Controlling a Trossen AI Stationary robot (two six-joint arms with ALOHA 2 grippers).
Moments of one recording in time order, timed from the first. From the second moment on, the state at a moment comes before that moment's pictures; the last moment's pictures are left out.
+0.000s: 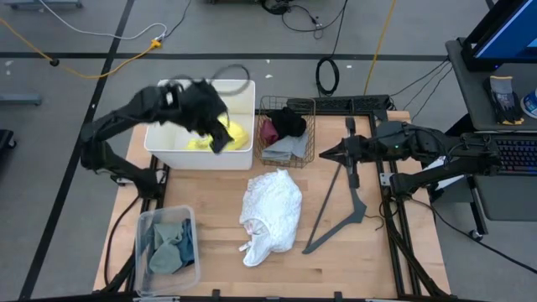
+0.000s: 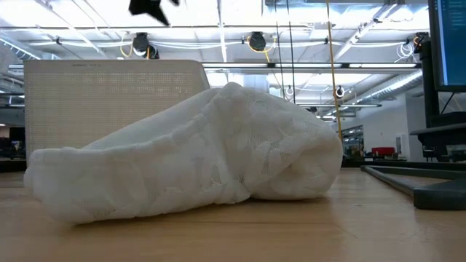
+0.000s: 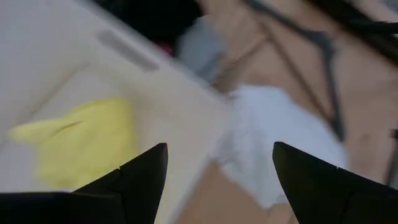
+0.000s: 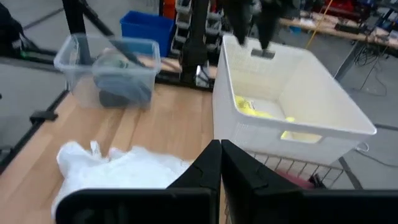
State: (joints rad) left arm 0.32 1.42 1.77 -1.28 0.04 -0.33; right arm 0.04 0.98 1.21 -0.55 0.08 -0.14
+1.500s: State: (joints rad) left arm -0.25 2.04 1.76 -0.93 -0.19 -1.51; right arm 0.04 0.97 1.21 -0.90 -0.06 -0.09
